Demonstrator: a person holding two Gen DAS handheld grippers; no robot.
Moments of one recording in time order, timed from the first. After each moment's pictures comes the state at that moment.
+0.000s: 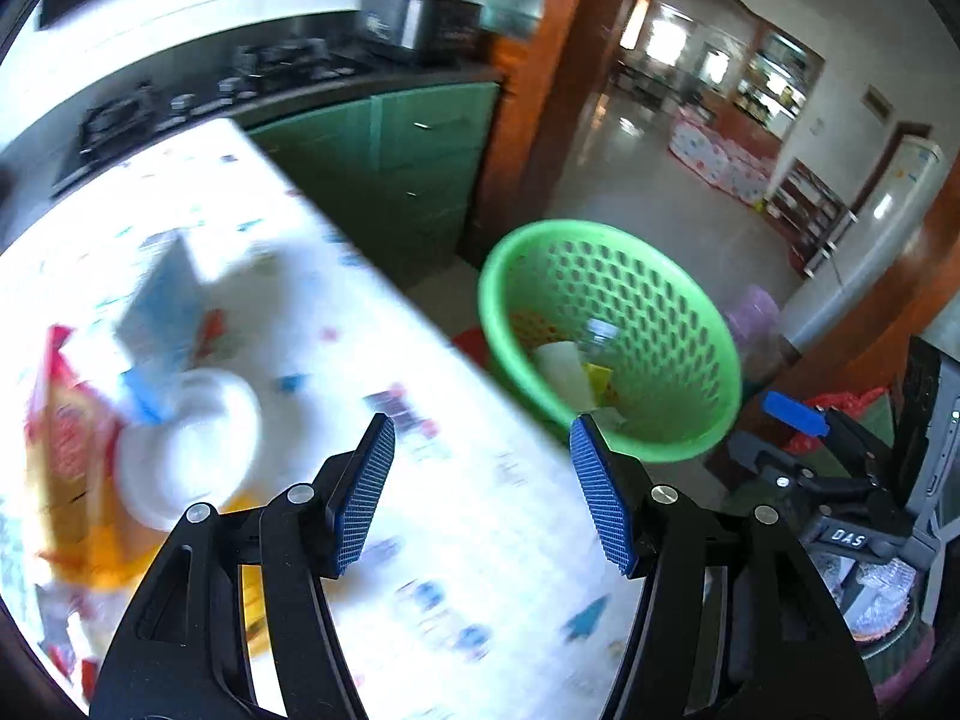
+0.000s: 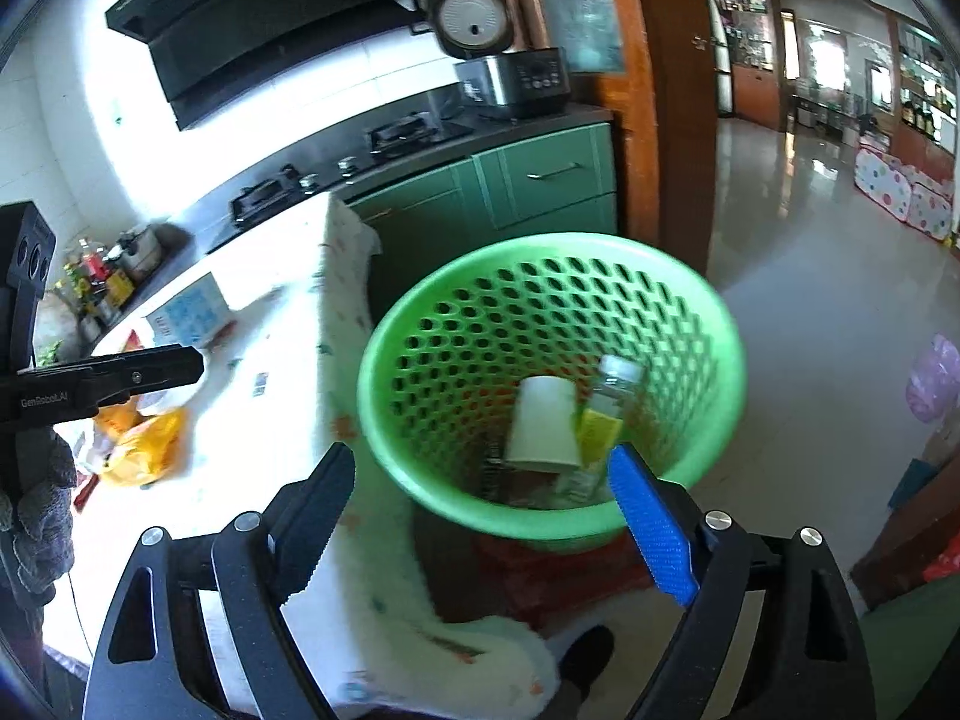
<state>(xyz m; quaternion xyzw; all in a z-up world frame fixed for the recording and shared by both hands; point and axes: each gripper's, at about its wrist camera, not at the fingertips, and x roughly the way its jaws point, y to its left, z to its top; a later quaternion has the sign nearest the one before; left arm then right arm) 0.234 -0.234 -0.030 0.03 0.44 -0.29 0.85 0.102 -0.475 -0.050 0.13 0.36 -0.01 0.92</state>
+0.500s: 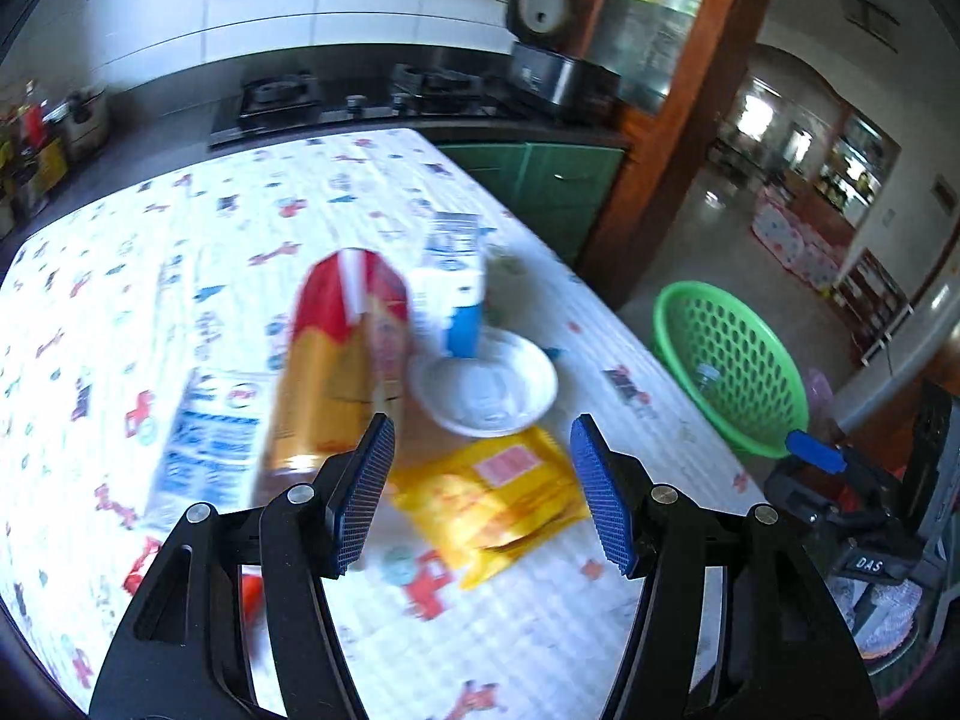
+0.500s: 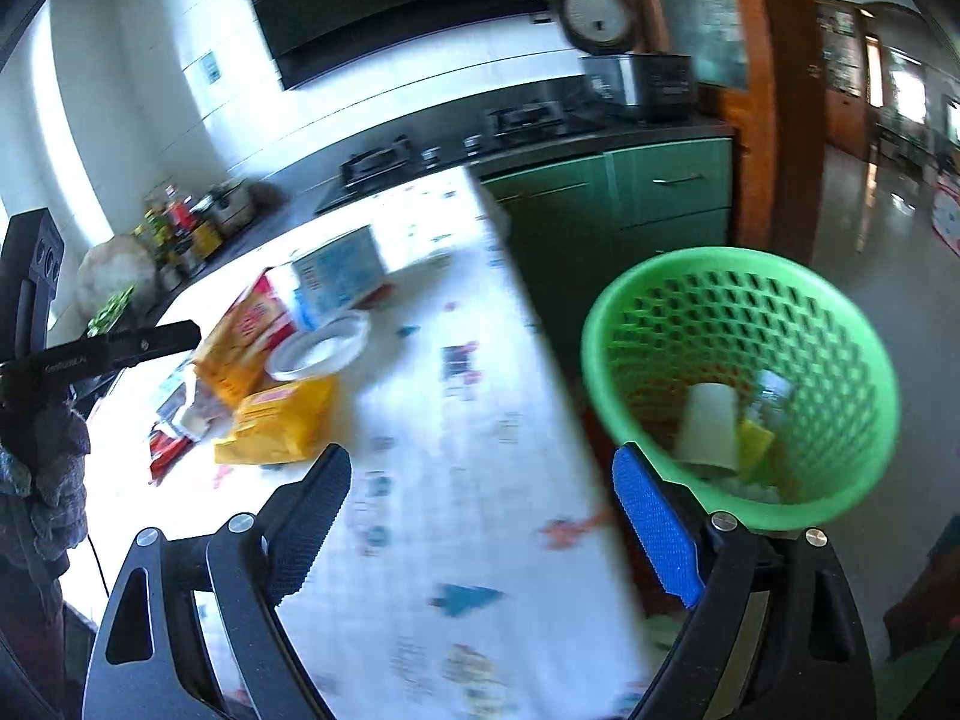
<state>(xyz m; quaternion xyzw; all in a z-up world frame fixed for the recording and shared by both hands) 0.222 -0.073 -0.017 -0.03 0.41 -0.18 0.89 0.118 -0.356 -0.036 0.10 0.37 0.09 0.92</state>
